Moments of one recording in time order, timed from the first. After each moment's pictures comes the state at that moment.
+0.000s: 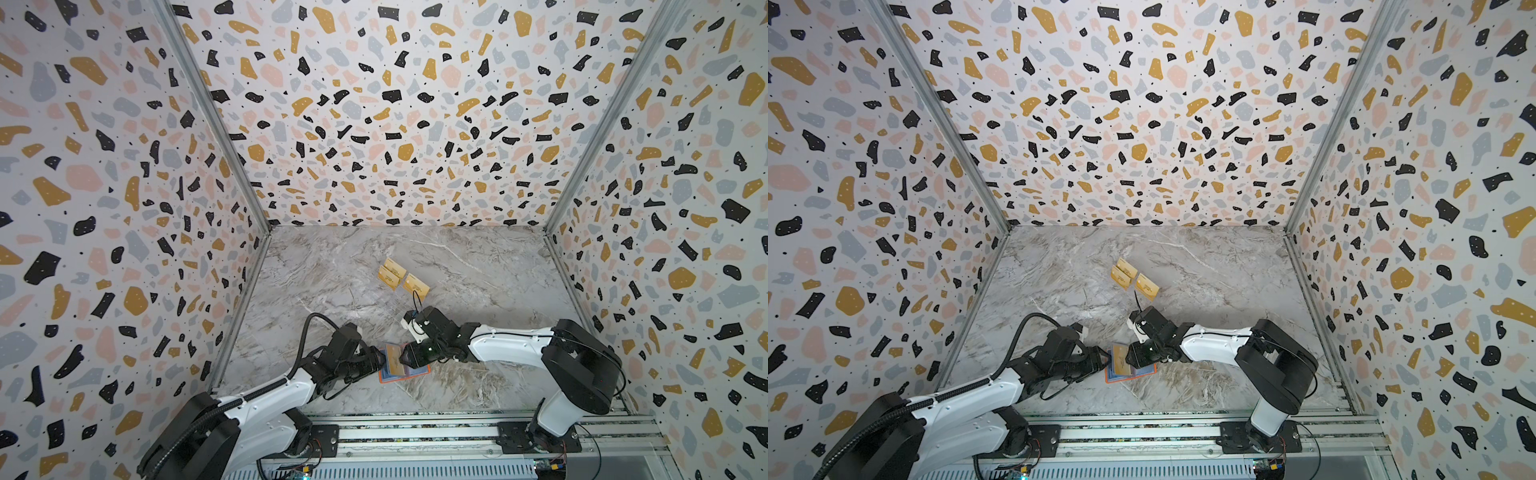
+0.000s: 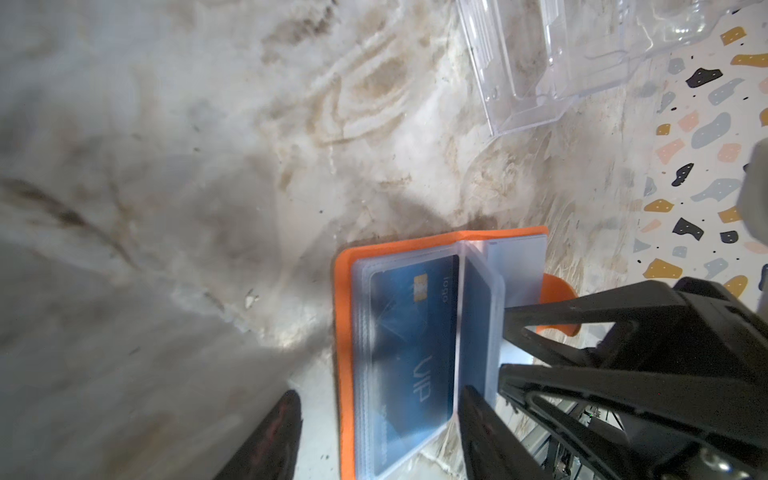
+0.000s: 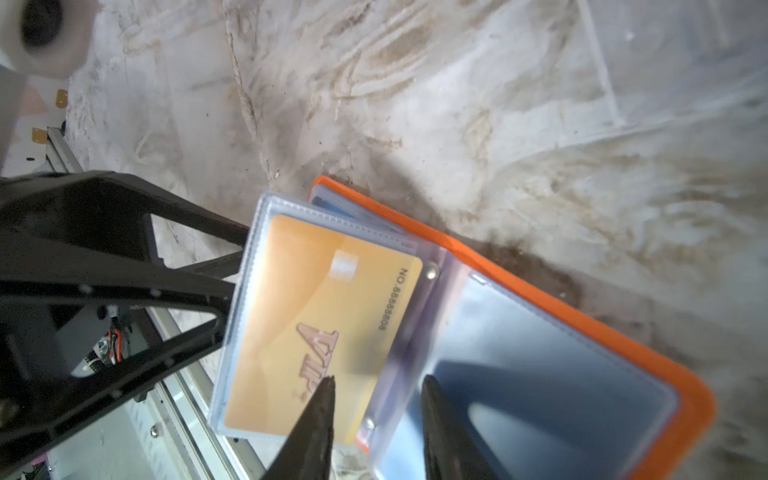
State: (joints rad) left arm -0.64 1.08 0.30 -0.06 0.28 -0.98; right arm 0.94 1.65 0.83 -0.13 -0.34 0.53
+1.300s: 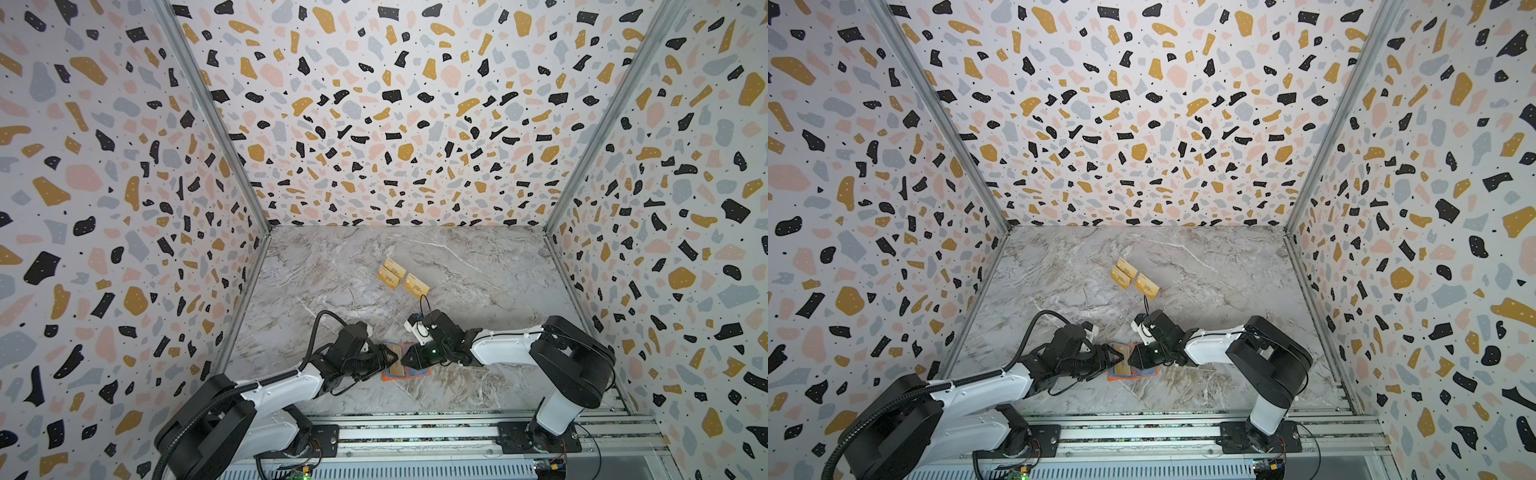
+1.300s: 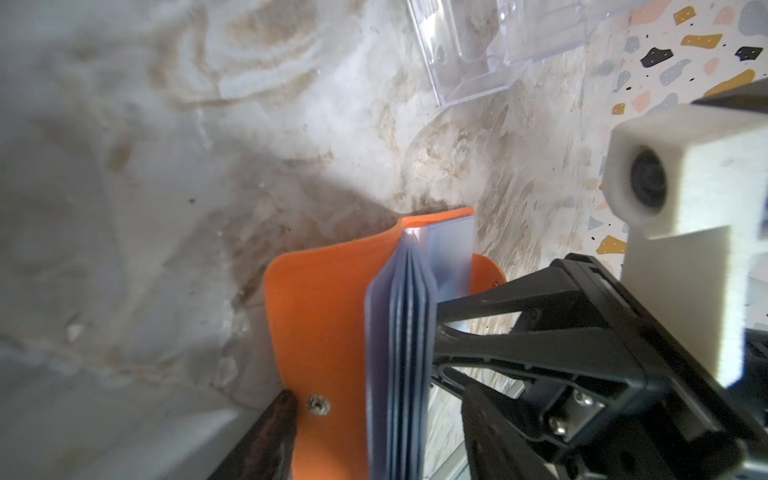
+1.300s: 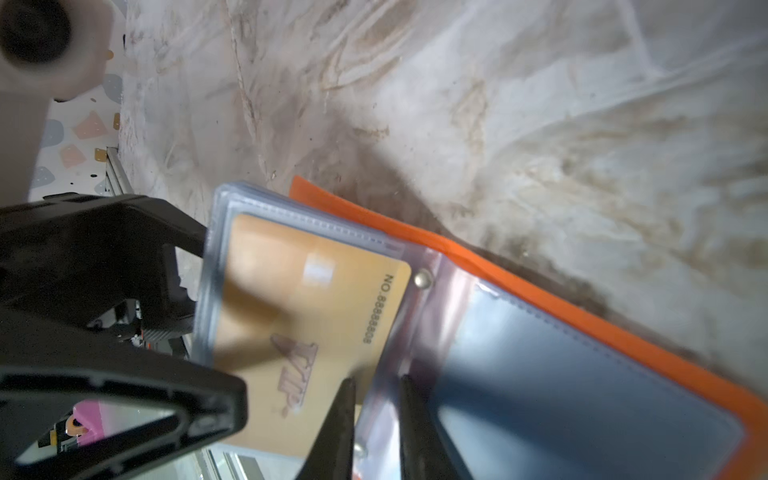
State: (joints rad) left arm -0.68 1.18 0.32 0.08 0.36 -1.04; right arm 0.90 1.70 0.72 0.10 -0.43 0.59
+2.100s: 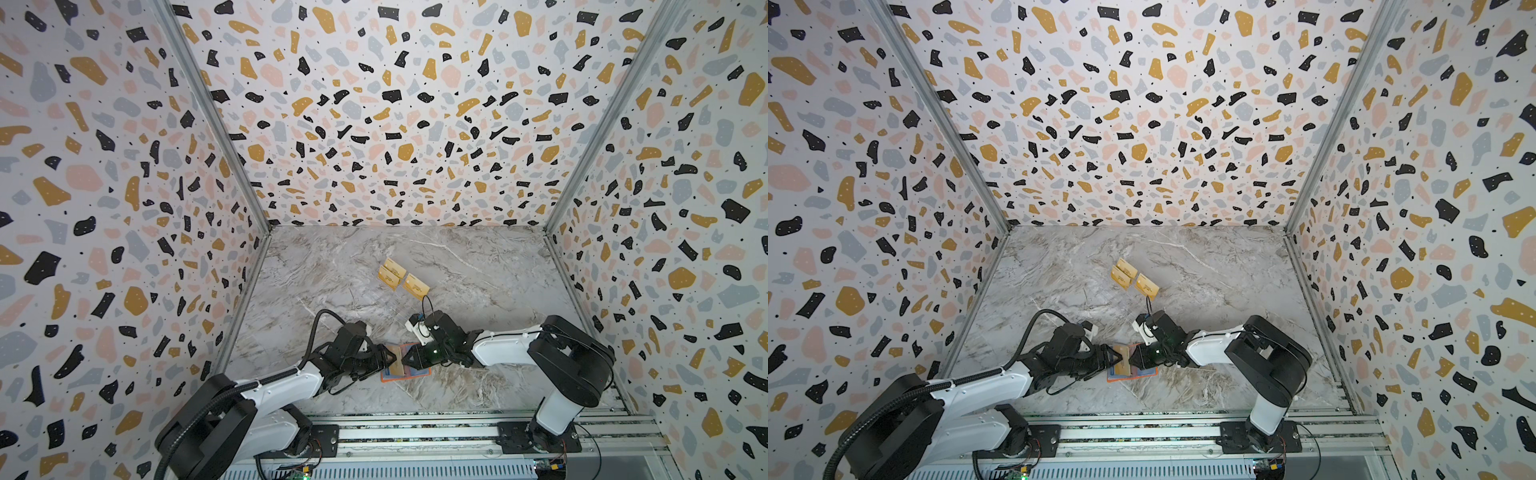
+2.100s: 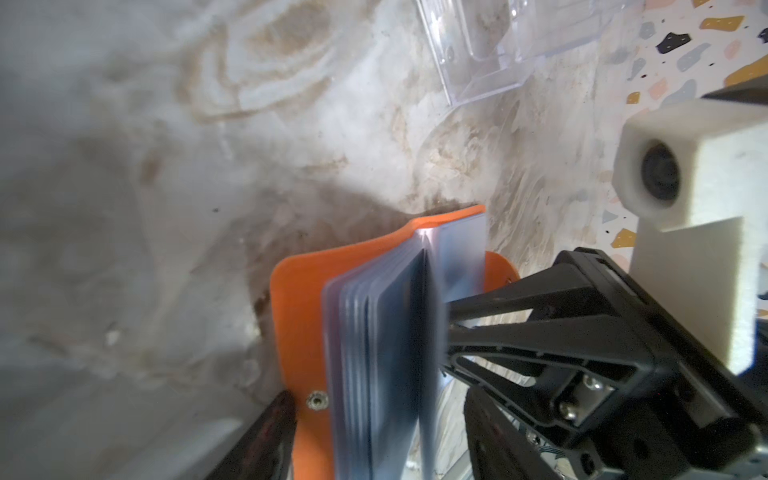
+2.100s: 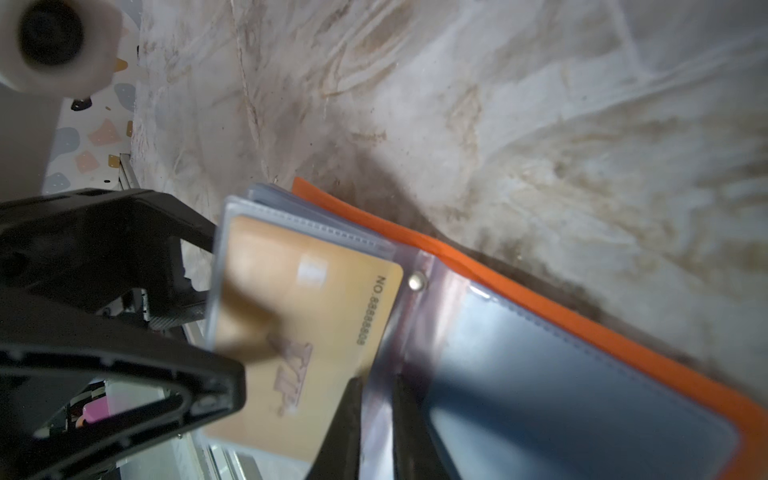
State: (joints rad) left arm -0.66 1.21 0.31 0.09 0.39 -0.99; right arm 0.89 1.71 0.69 0.15 -0.45 0.60
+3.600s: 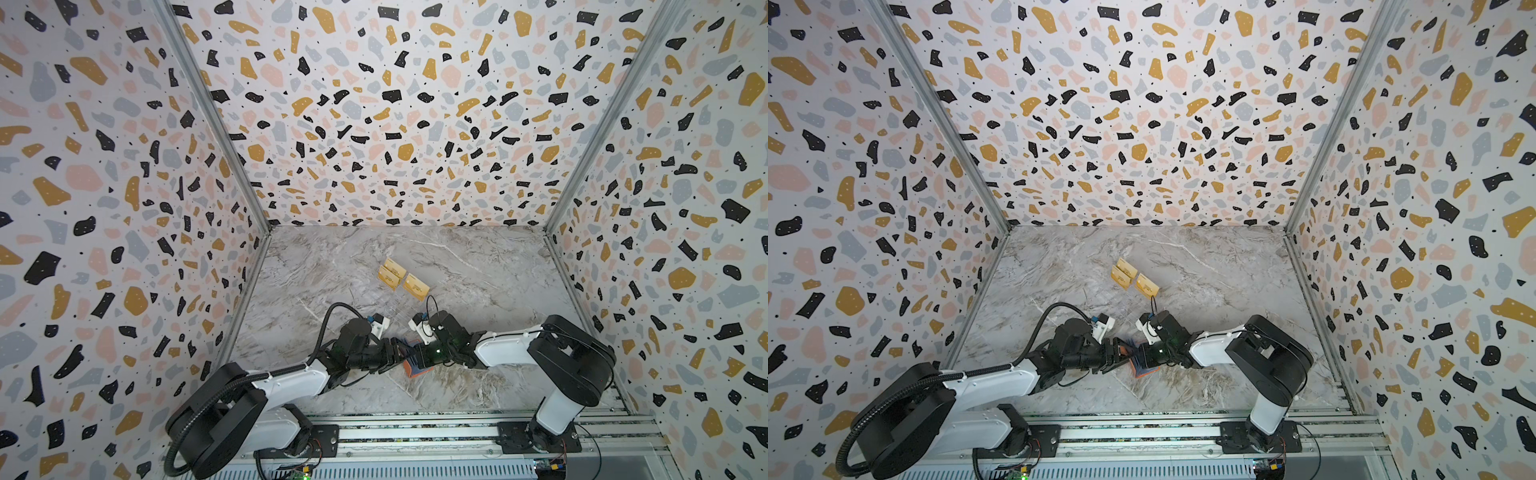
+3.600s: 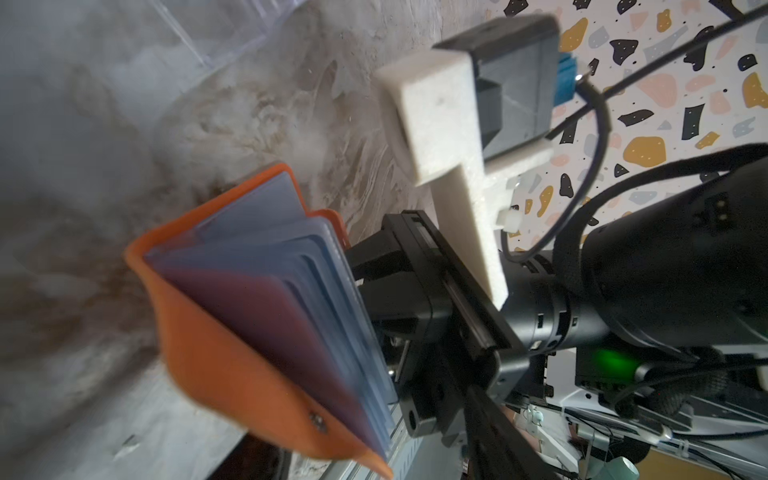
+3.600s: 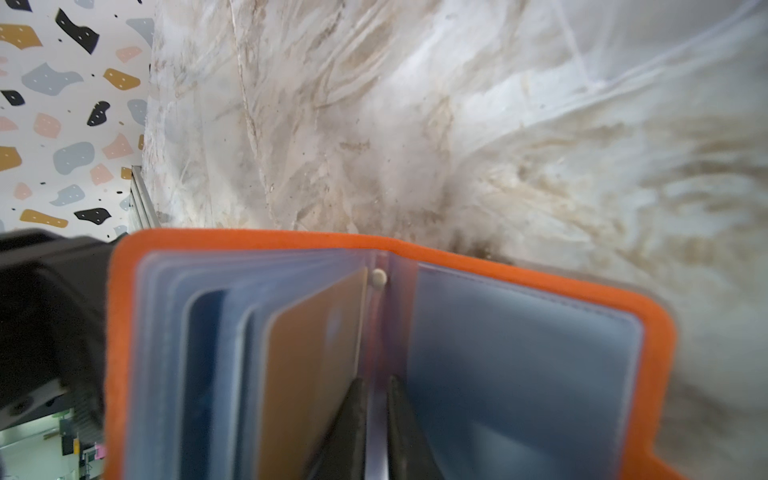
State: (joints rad) left arm -0.71 1.27 0.38 0.32 0.53 -1.06; right arm 0.86 1.70 0.65 0.22 -0.46 0.62
